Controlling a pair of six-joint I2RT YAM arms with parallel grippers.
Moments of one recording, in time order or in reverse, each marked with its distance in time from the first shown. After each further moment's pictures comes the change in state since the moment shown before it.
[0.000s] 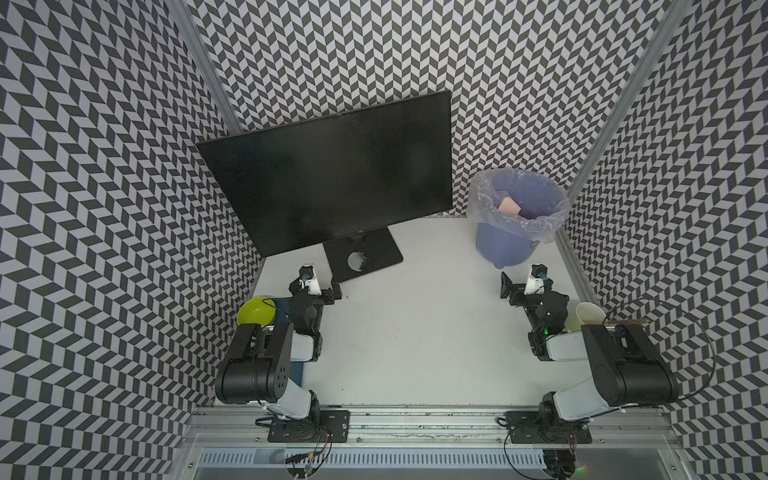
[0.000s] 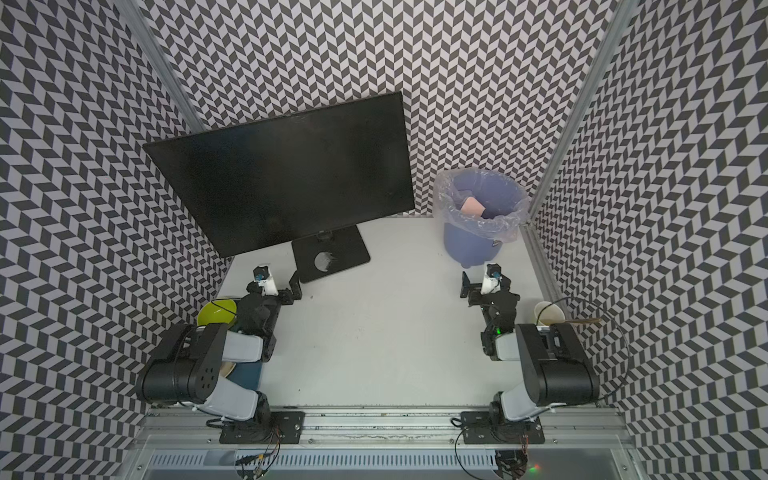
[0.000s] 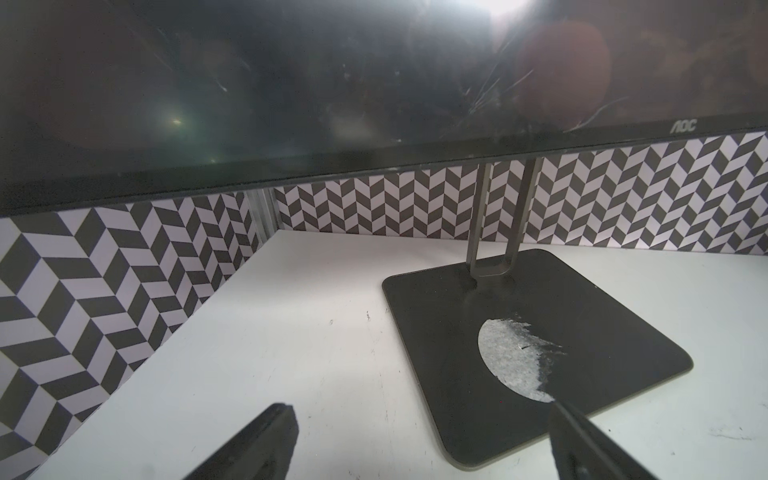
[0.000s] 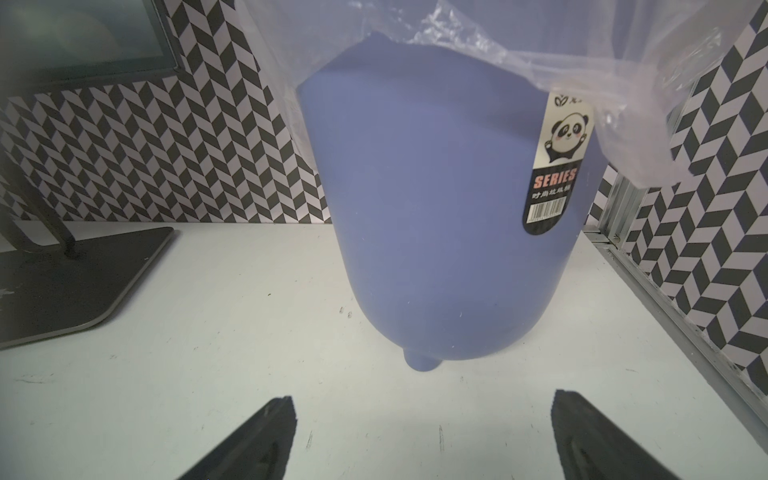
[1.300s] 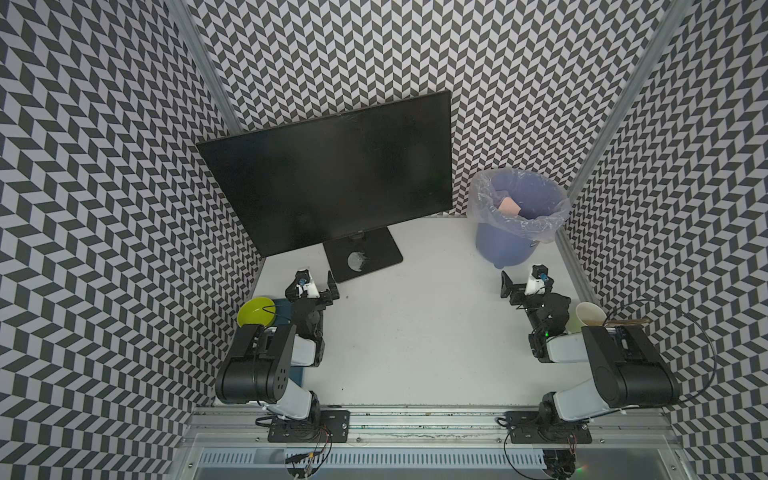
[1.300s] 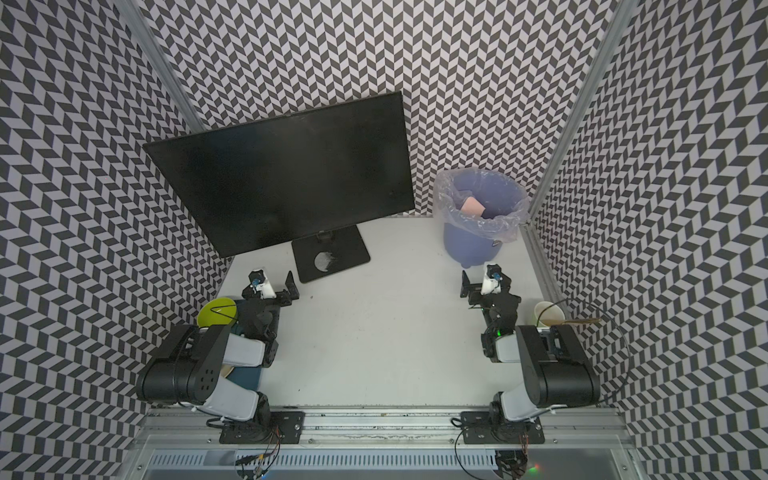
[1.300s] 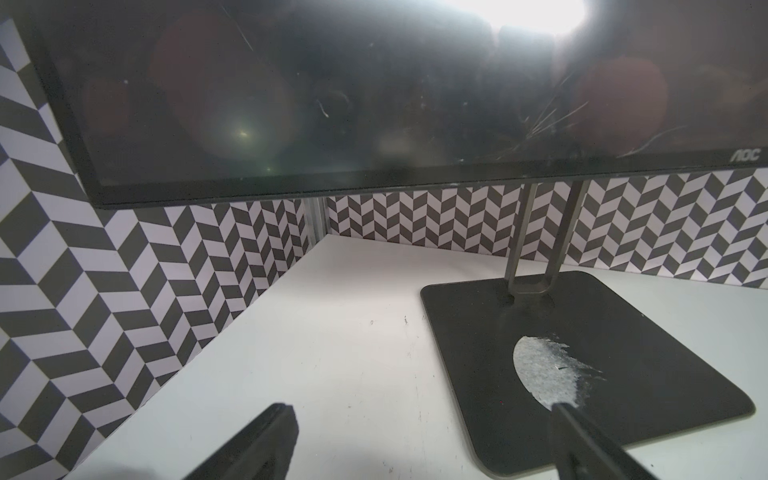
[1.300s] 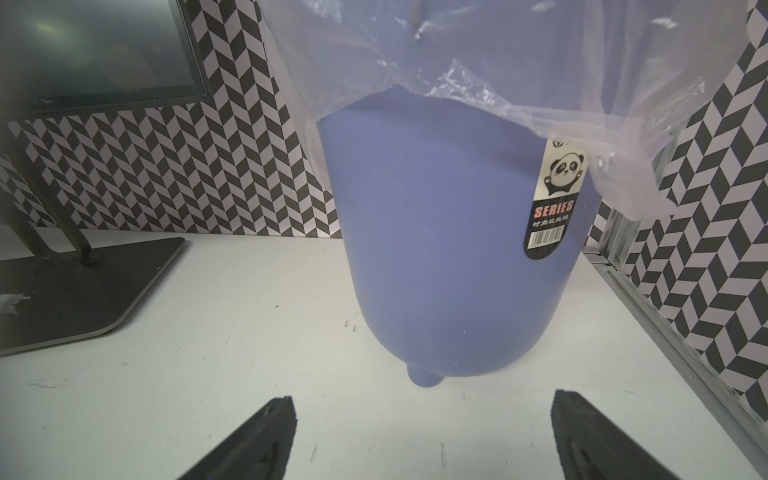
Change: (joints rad) left arm -0.038 -0.002 -0.045 0.081 -0.183 -0.021; right arm 0.001 -0.010 -0.016 0.051 -0.027 -0.016
